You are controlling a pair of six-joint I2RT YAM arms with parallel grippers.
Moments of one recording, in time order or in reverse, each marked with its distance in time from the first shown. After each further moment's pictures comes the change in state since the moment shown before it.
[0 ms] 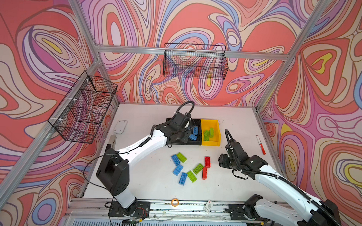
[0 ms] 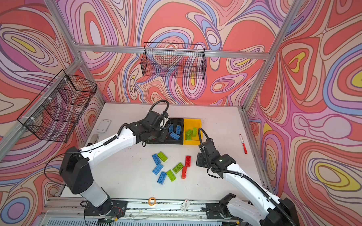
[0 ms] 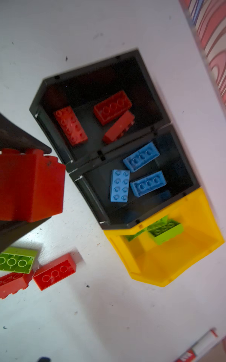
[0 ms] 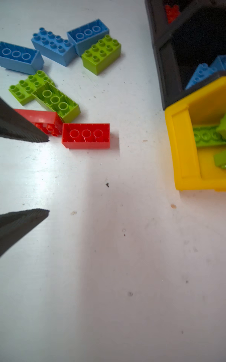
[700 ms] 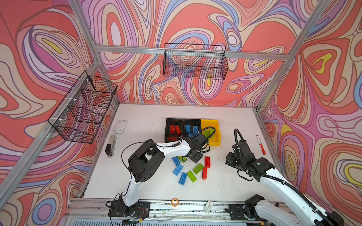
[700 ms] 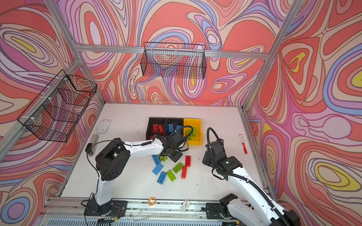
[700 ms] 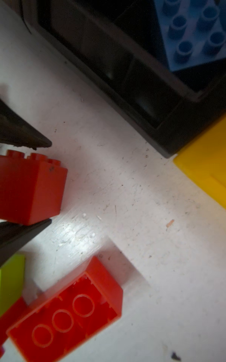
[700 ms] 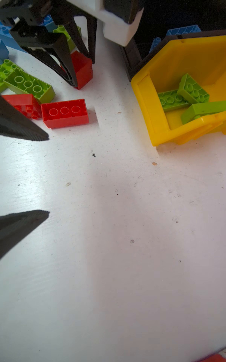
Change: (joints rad) left arm -0.251 0.402 0.020 0.014 -0.006 0.064; right arm -0.159 -0.108 -0.040 -0.046 0.079 0.078
